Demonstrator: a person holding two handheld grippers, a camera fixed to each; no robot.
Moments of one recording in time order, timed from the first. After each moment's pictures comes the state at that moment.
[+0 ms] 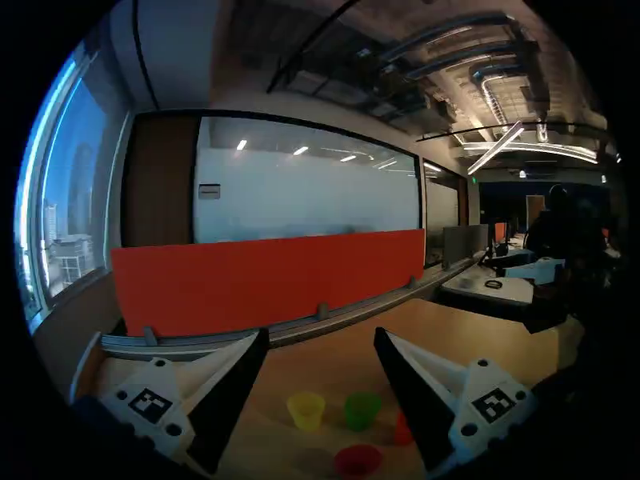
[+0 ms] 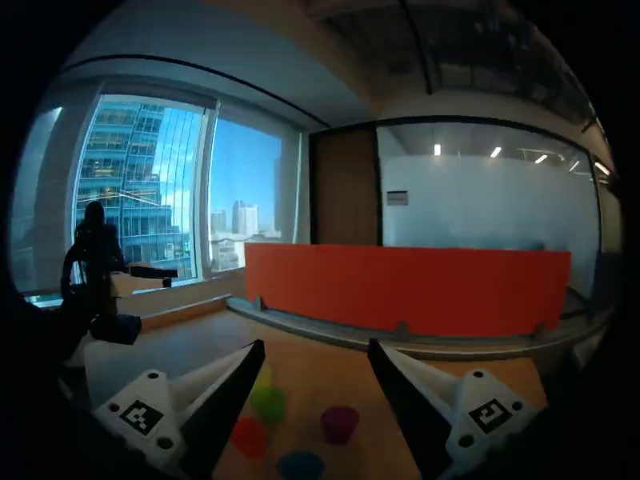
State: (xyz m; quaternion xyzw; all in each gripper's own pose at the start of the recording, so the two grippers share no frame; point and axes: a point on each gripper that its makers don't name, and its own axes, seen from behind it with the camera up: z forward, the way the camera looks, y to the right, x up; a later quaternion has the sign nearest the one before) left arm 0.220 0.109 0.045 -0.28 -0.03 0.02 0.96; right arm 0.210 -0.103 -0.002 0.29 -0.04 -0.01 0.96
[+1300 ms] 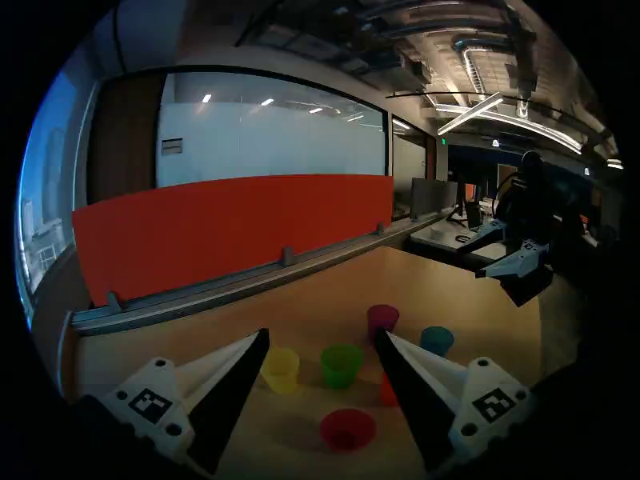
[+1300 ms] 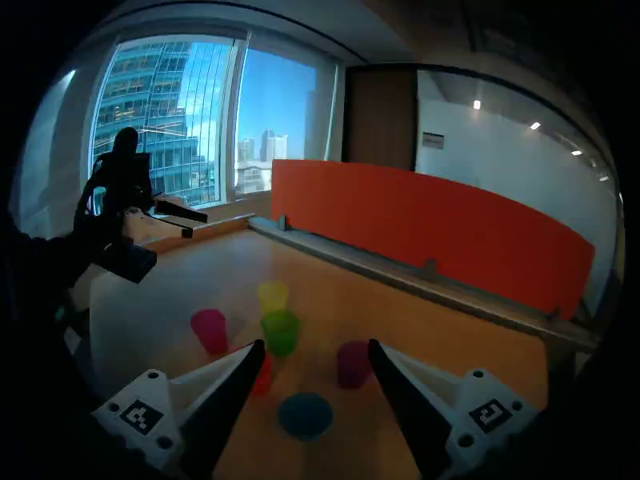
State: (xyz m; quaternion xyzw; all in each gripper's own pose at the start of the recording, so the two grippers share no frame) left arm 0.128 0.134 0.056 -0.35 -0.13 0.05 0.93; right arm 0.103 -0.115 -0.013 0.34 -0.18 -0.10 0.92
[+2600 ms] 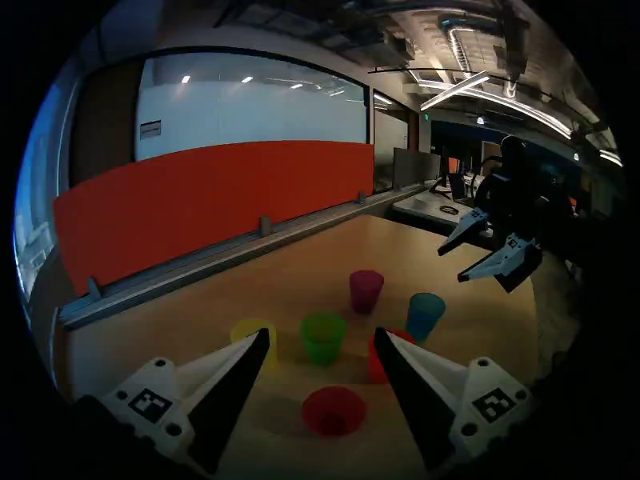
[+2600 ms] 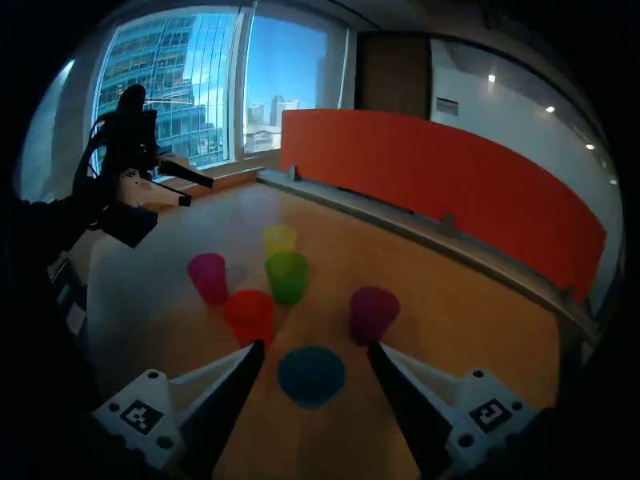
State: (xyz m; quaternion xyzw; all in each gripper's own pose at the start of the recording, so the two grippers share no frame) left arm 0.075 0.159 0.045 -0.39 -0.17 0.07 0.90; right arm 0.020 -0.106 -0.021 0.35 -0.25 -0.13 0.89
